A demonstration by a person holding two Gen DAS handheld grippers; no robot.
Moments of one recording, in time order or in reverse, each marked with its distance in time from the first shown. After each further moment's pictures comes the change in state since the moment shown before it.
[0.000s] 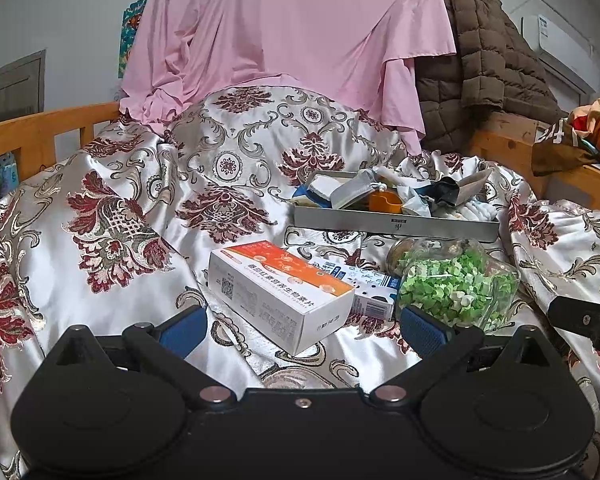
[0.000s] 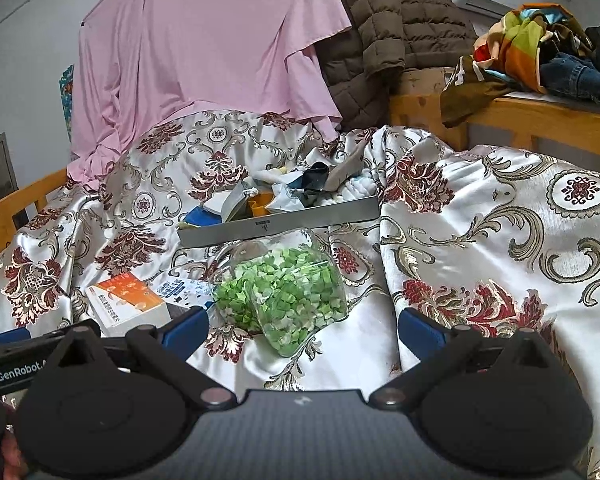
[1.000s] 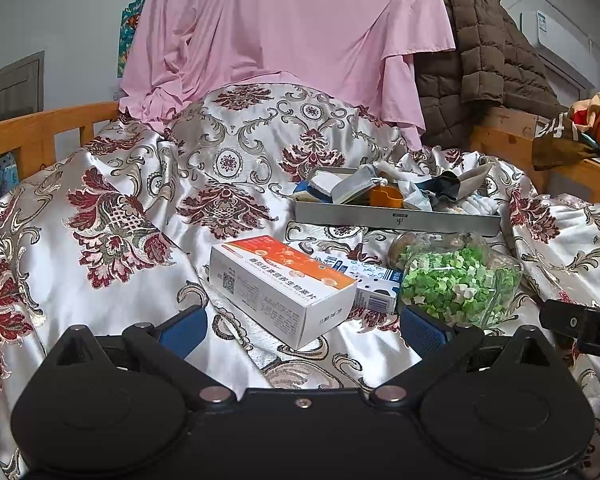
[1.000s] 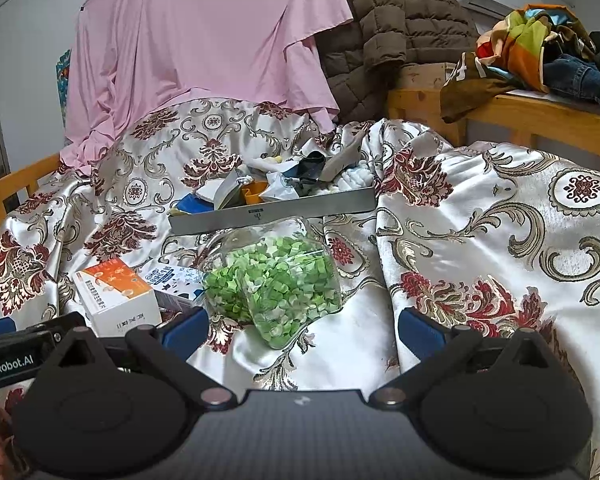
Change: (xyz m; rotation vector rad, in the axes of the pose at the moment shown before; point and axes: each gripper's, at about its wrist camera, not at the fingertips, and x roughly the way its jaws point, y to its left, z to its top) left arm 0.001 0.001 -0.004 0.007 0.006 0.001; right arm 0.010 0.001 -0.004 -0.028 0.018 -0.026
